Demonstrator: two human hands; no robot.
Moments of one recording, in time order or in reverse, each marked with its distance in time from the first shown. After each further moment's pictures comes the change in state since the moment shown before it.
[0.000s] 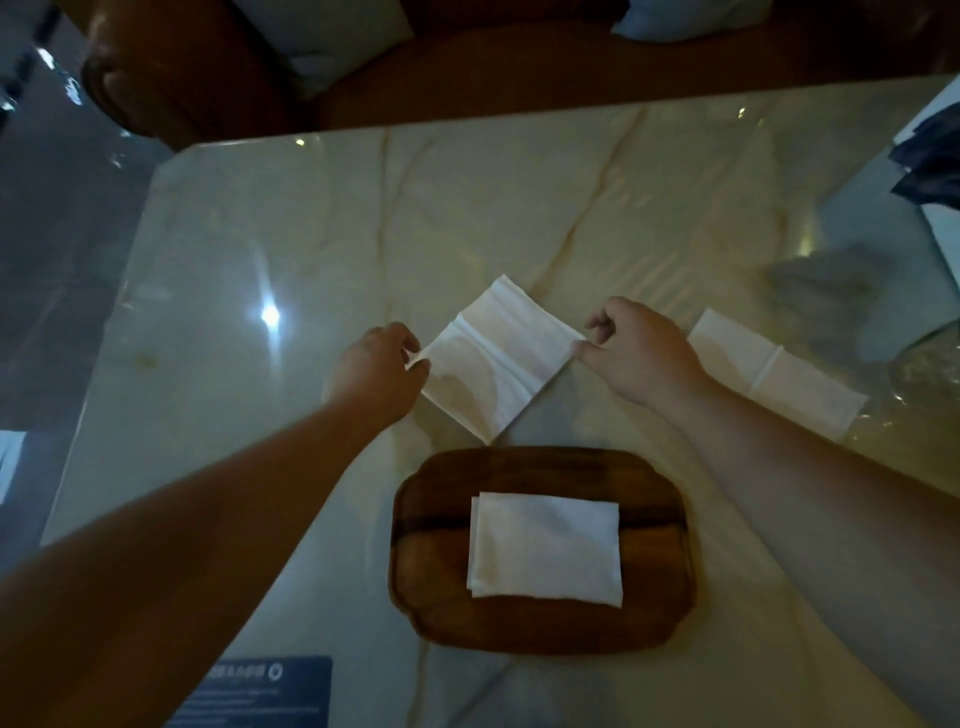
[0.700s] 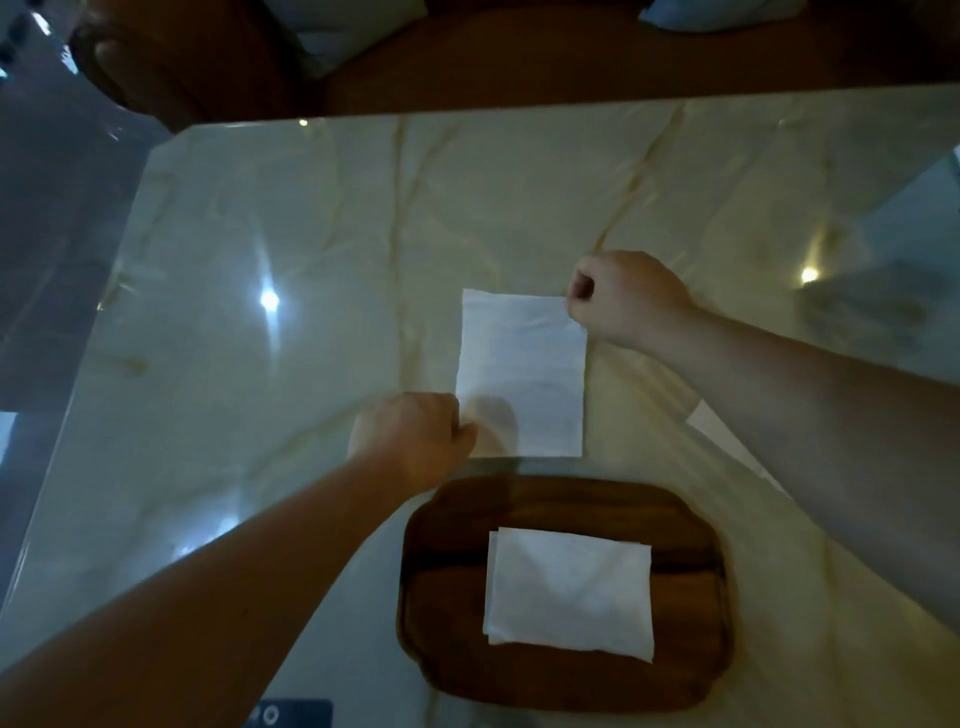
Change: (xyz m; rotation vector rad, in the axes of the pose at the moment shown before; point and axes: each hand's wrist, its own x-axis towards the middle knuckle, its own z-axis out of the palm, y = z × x) left_hand -0.019 0.007 0.012 0.336 -0.291 0.125; right_hand 0.080 -0.037 0.002 -0.207 -0.042 -0.197
